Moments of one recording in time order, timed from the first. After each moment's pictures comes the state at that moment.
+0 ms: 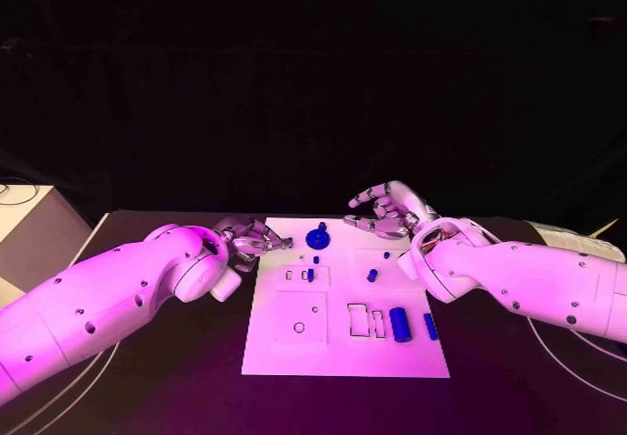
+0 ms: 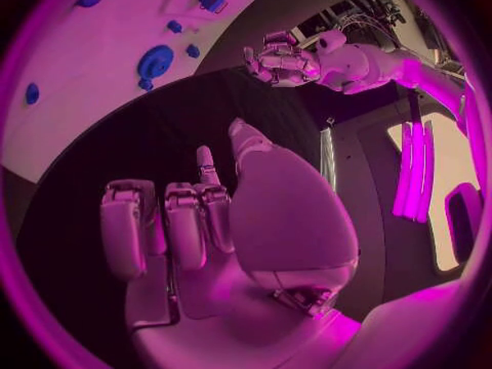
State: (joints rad) left arm 1.12 -0.66 0.19 1.36 -0.76 -0.13 -0.33; left_hand 1.29 -0.18 0.43 0.29 0.17 0.81 0.15 0.53 0.36 1.24 0.07 1.25 1.04 1.47 0.01 1.57 1.31 0.09 1.36 0.11 1.43 1.20; right arm 1.26 -0.83 -0.11 1.52 -0.94 -0.72 0.03; right_hand 1.38 -0.18 0.17 0.29 0.18 0.94 0.16 0.20 0.23 1.47 0.08 1.55 1.31 1.47 0.00 1.57 1.31 0.03 1.47 0.10 1.49 1.31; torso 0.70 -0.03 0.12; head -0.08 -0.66
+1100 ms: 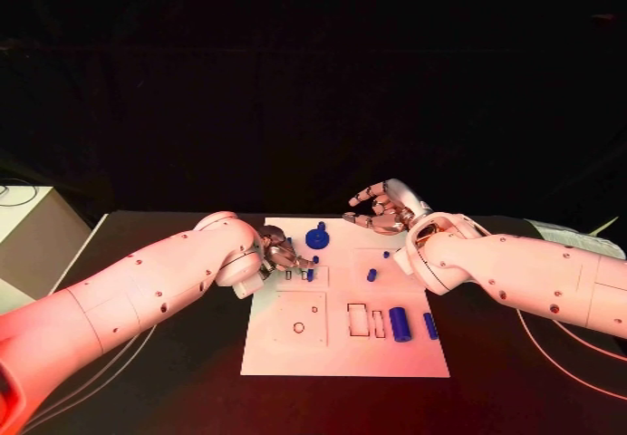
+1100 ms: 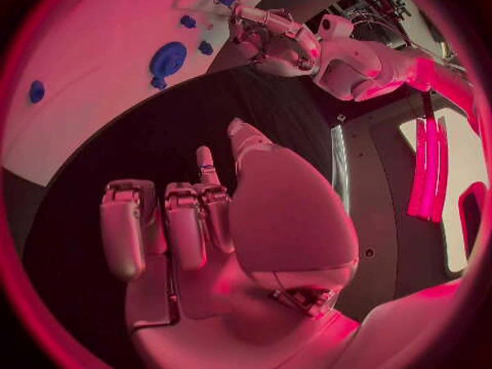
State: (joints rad) left arm 1.17 -0.44 0.13 1.15 -0.96 0.11 -0.54; left_hand 1.18 -0.18 0.36 0.29 0.18 0.81 0.12 0.68 0.50 1.26 0.04 1.28 1.07 1.47 -0.02 1.57 1.31 0.08 1.38 0.09 1.45 1.24; right arm 1.27 -0.78 -0.11 1.44 -0.91 -0.69 -0.02; right_hand 1.39 -0.18 0.18 0.29 0.21 0.94 0.16 0.20 0.23 1.47 0.08 1.55 1.31 1.47 0.00 1.57 1.31 0.03 1.47 0.10 1.49 1.31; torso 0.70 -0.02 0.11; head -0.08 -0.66
